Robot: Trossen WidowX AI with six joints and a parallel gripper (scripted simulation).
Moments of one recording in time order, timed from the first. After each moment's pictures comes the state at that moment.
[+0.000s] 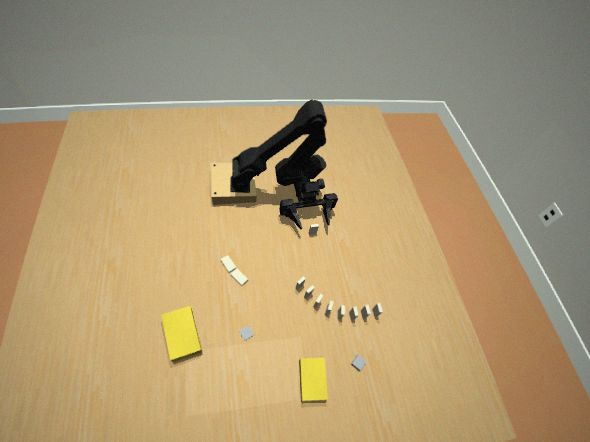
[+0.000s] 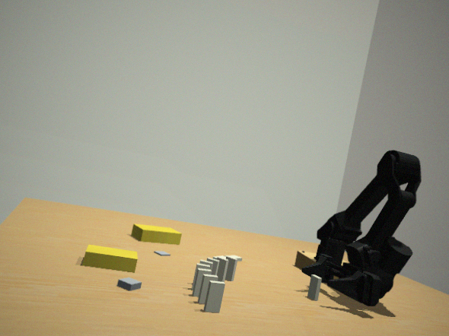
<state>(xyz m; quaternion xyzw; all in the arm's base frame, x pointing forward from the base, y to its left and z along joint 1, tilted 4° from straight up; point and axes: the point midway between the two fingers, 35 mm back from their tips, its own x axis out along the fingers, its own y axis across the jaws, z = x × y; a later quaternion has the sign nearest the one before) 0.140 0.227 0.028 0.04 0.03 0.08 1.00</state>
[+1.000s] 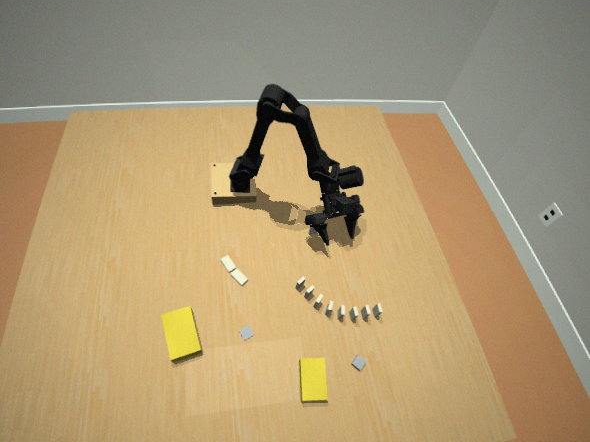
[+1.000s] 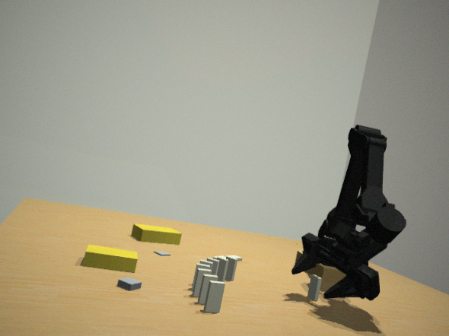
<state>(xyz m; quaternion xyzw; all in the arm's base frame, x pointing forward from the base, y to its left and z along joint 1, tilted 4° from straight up) 0.201 0.299 0.054 -0.09 0.27 0.15 0.95</state>
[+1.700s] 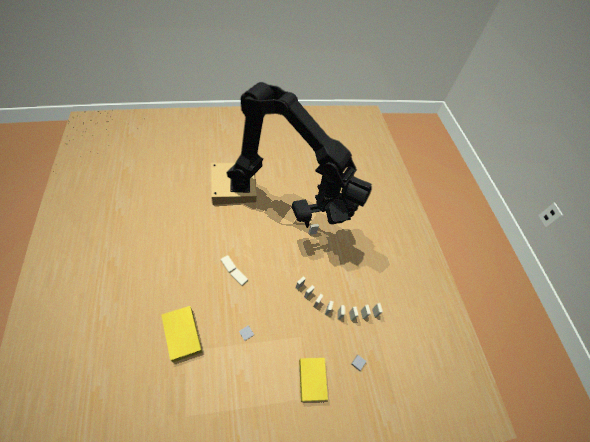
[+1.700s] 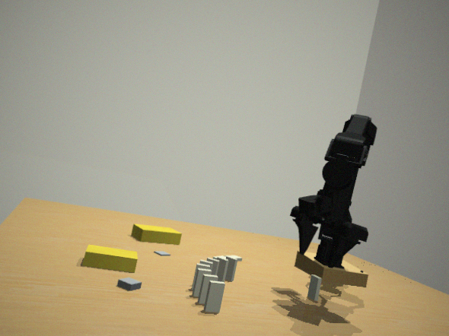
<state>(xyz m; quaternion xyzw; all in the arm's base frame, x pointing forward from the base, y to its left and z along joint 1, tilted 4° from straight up) 0.183 0.239 0.101 -0.05 0.65 0.10 0.75</state>
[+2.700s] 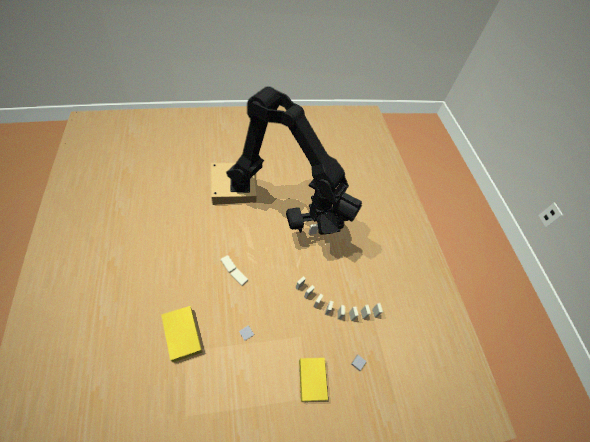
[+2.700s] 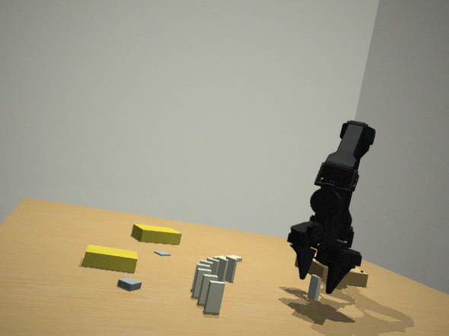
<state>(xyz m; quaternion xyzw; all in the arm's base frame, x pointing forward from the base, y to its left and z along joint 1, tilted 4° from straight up) 0.172 0.233 0.044 -0.03 0.70 0.09 0.71</state>
